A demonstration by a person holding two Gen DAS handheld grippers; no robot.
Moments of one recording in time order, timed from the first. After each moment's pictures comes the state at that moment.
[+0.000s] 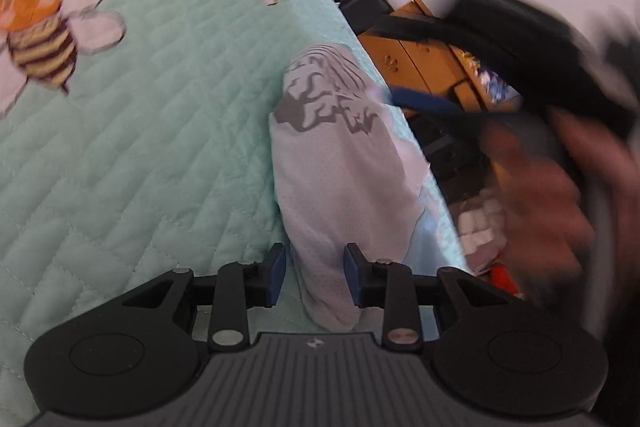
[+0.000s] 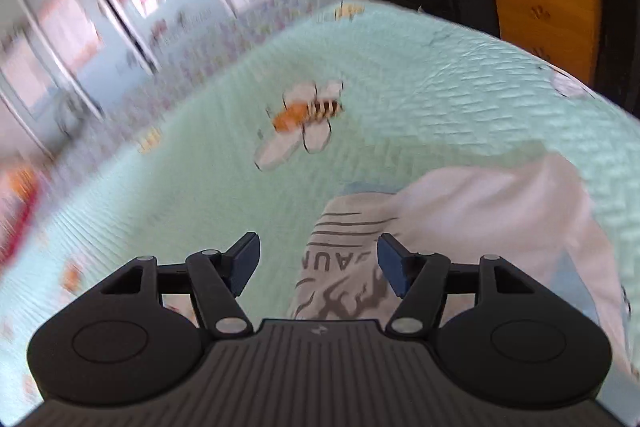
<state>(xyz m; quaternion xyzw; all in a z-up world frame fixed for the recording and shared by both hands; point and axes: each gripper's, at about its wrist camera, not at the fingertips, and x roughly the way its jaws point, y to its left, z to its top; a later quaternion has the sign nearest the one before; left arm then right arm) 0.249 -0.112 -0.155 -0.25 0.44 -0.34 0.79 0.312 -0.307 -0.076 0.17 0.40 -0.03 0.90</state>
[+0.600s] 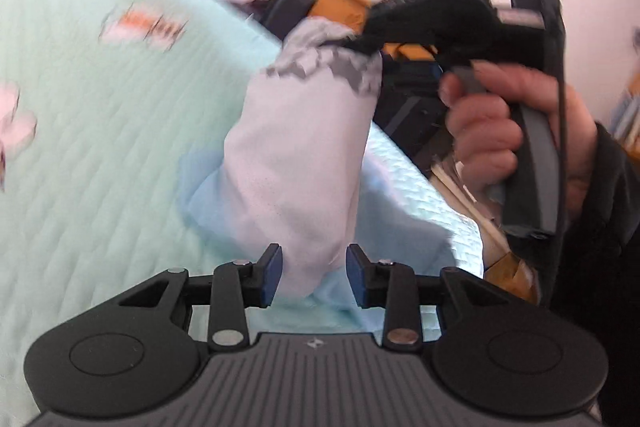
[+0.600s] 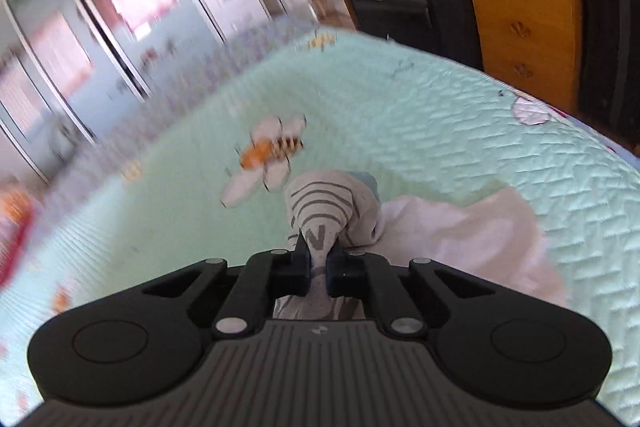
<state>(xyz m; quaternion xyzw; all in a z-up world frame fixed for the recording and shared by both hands) 0.205 -0.160 -0.107 -0.10 0.35 -0.41 0.84 0.234 -0.407 -0.044 0.27 0.30 -0.02 0.92</state>
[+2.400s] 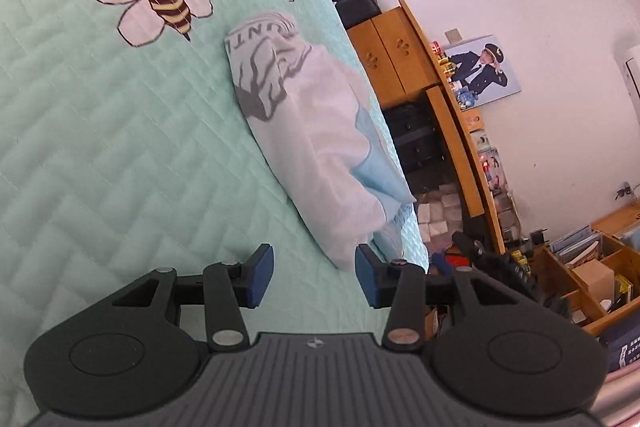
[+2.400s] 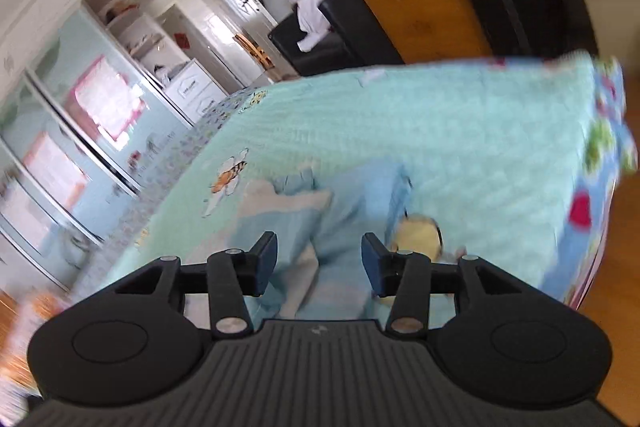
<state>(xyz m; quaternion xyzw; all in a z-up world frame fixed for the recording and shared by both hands) 0.199 0.002 -0.167 -0.33 0.47 -0.37 0.73 0.030 -0.436 -0.109 0.42 0.21 -0.09 0.88</state>
